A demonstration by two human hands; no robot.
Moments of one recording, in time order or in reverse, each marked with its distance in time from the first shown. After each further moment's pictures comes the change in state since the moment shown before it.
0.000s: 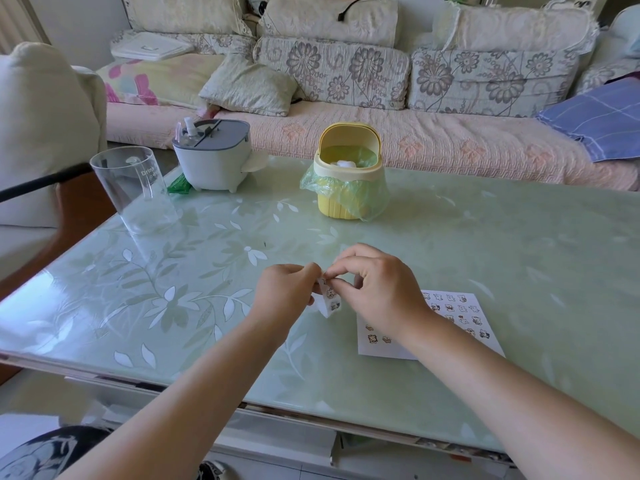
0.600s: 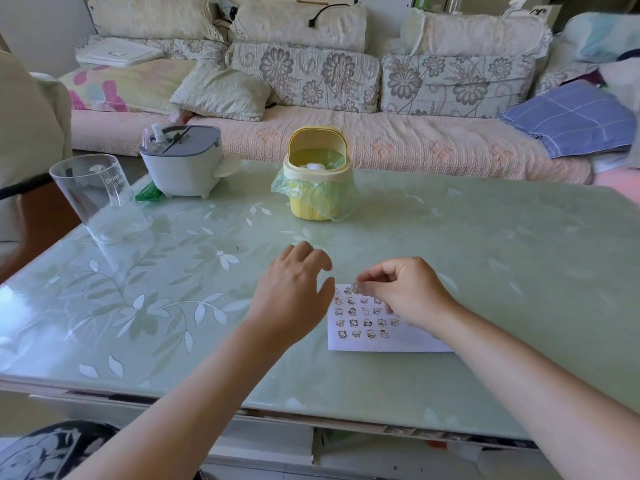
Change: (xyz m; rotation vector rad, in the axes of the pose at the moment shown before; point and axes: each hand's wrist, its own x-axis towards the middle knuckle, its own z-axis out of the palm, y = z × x) left_hand -0.002 -0.006 0.033 0.728 0.111 0.985; right_hand -0.027 0.033 -0.065 0.313 -0.104 0.590
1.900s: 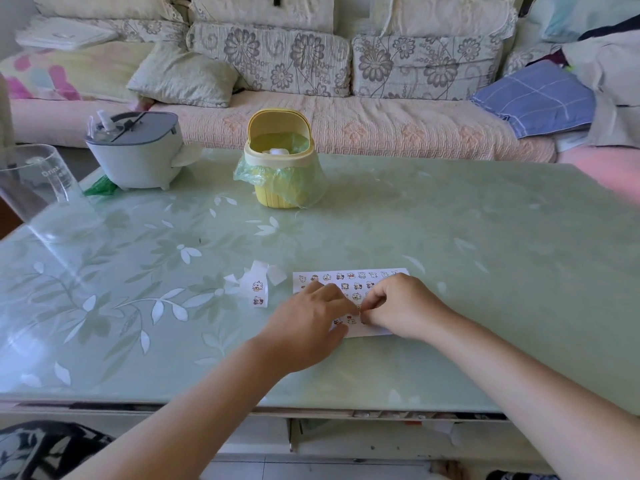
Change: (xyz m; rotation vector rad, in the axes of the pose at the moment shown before) left_hand -0.026 0.033 0.062 -0.119 -0.399 0.241; right_hand -0.019 0.045 -0.025 -0.443 -0.137 0.210
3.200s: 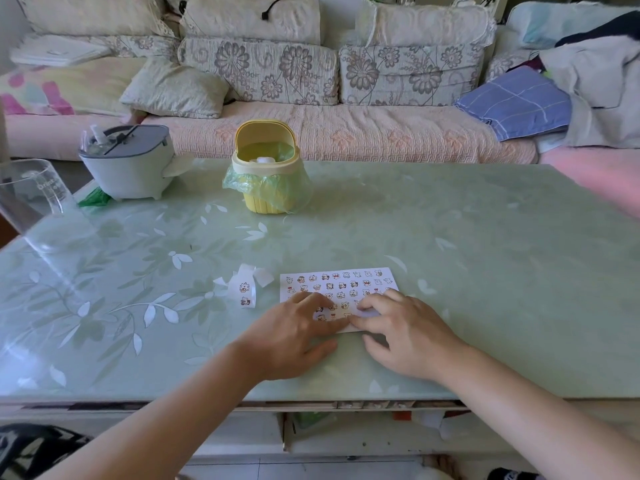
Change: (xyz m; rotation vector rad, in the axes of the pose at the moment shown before) left_hand -0.013 0.001 -0.004 0.155 -0.087 0.149; right_hand -0.035 0.053 0.011 -0.479 0.239 -0.608
